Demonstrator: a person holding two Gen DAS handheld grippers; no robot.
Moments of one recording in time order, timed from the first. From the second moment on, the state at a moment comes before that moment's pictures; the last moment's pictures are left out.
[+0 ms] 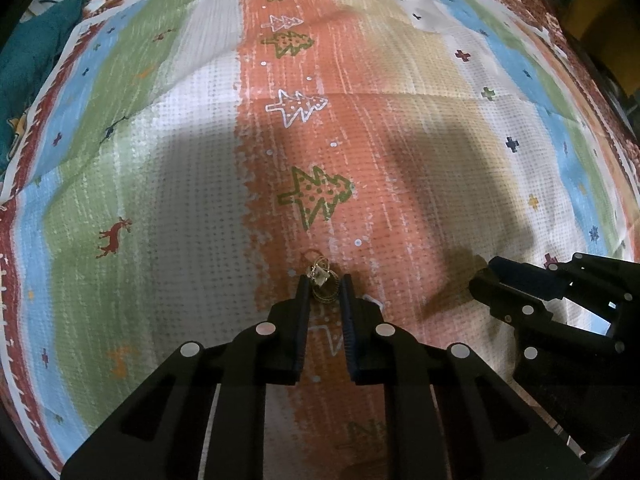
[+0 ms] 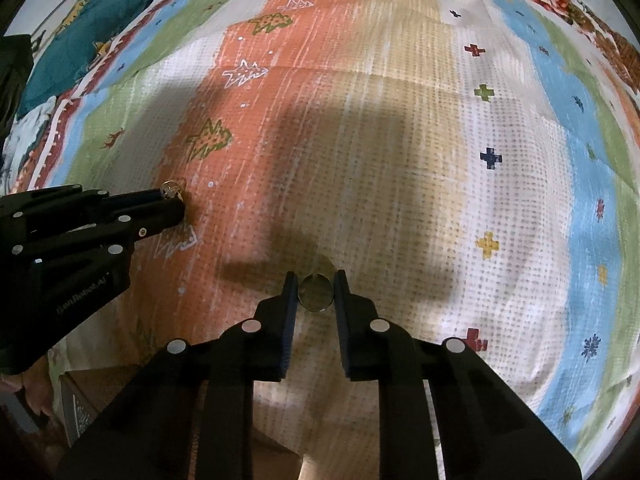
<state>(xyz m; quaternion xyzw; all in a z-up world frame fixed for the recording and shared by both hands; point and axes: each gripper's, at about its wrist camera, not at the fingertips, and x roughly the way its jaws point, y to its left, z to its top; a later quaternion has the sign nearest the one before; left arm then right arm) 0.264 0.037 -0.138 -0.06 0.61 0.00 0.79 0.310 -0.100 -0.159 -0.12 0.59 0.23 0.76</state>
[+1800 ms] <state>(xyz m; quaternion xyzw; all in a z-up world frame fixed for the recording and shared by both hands) 0.204 0.013 -0.054 -0.06 0.52 -0.04 0.85 0.254 -0.123 -0.080 -0.11 0.50 0.26 0.82</state>
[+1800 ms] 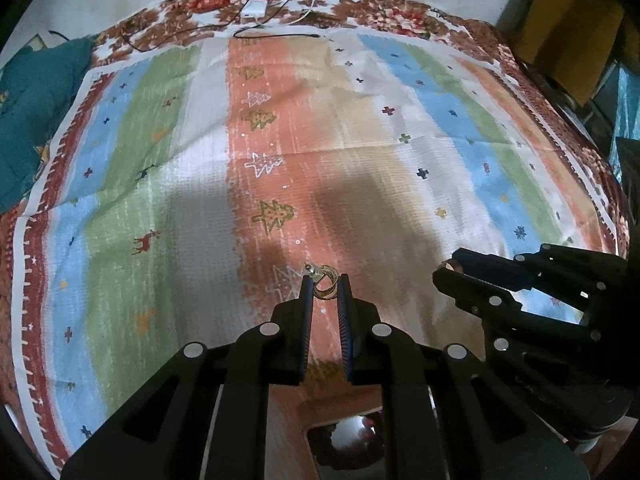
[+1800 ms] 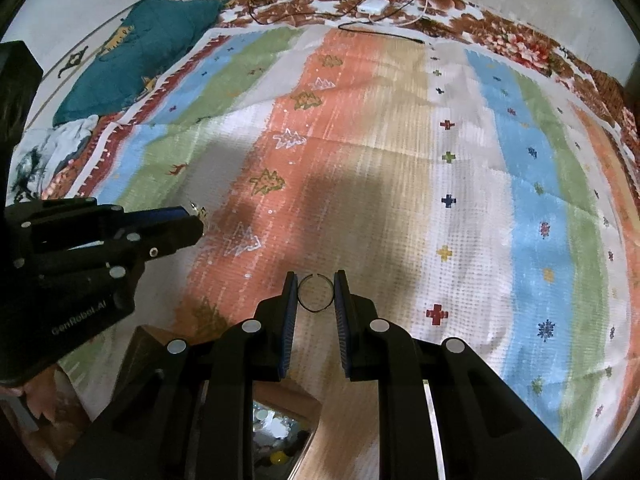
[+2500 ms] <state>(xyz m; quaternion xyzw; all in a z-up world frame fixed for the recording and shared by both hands) 0.157 0.006 -0.019 -0.07 0.47 -0.07 0.88 0.218 -0.132 -0.058 -0.13 0.46 0.27 0.84</state>
